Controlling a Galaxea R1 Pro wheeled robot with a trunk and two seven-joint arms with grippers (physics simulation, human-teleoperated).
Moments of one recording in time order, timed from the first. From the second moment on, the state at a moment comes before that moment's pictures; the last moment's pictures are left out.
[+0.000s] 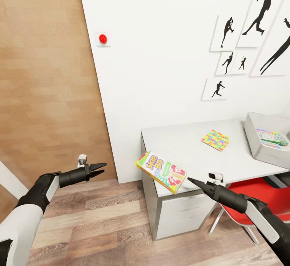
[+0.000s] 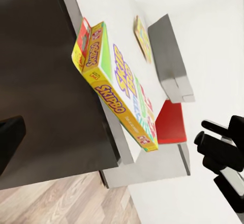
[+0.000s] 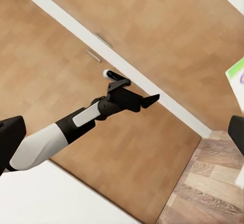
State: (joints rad) left arm -0.81 0.22 0.29 -0.59 0.11 0.79 -1.27; right arm -0.44 -0.46 0.24 -1.08 -0.98 0.47 1.19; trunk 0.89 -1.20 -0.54
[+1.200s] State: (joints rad) left arm -0.81 0.21 0.38 -0.59 0.11 0.79 -1.28; right arm -0.44 -0.44 0.24 -1.09 -0.98 0.47 1.16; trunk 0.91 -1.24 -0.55
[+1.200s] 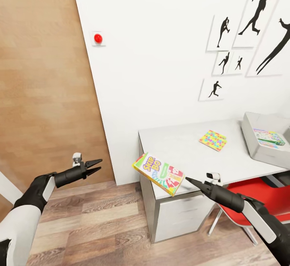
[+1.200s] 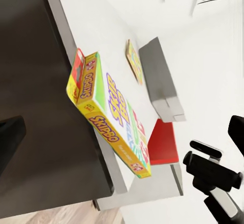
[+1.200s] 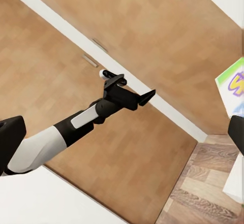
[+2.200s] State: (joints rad) left arm -0.81 0.21 0.40 -0.59 0.11 0.79 -1.27; right arm -0.44 -0.41 0.23 -1.31 -1.15 0.58 1.09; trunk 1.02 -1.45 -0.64
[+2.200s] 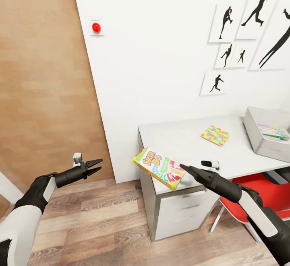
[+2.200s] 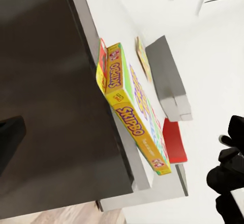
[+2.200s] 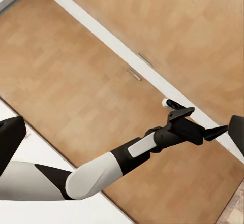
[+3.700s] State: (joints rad) left arm -0.80 0.20 0.48 -0.57 0.11 0.88 -1.27; right arm -0.41 -0.43 0.17 -1.32 -1.17 0.60 1.08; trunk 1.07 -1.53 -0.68
